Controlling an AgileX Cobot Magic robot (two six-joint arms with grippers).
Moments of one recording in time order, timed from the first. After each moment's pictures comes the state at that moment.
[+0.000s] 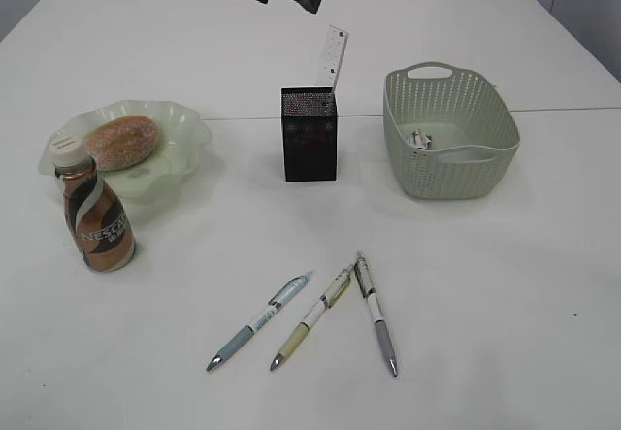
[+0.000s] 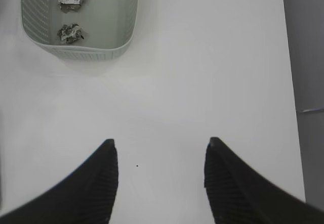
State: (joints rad) left arm -0.54 2.19 -2.26 0.02 0.91 -0.07; right arm 0.17 1.41 -1.52 -0.28 1.25 0.17
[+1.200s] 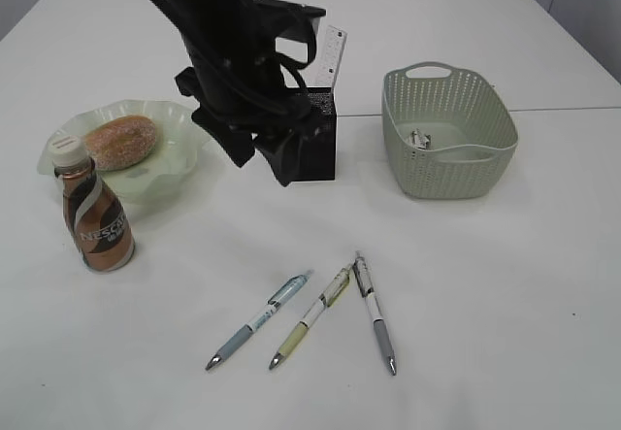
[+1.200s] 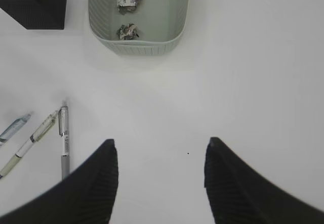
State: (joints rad) left arm -0.63 2.08 -1.89 -0.07 1.24 -0.02; right arm 0.17 1.32 -1.49 -0.10 1.25 0.17
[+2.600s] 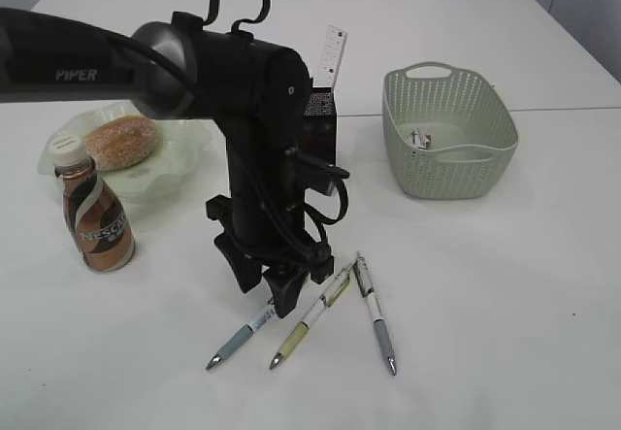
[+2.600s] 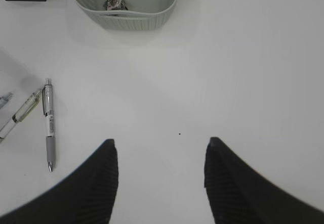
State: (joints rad) left arm -0.70 2.25 -1.72 -0.08 1.21 -0.01; right arm 0.17 1.30 -1.40 -0.12 1.25 0.17
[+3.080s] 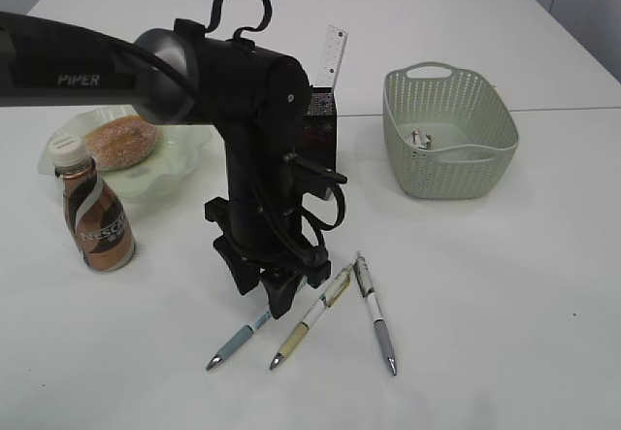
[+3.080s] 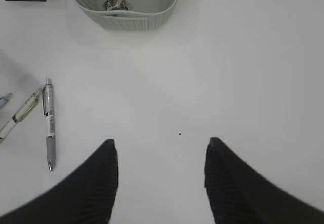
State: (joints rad) left arm -0.70 2.26 -1.70 -0.06 1.20 -0.01; right arm 0.17 1.30 -1.40 -0.12 1.25 0.17
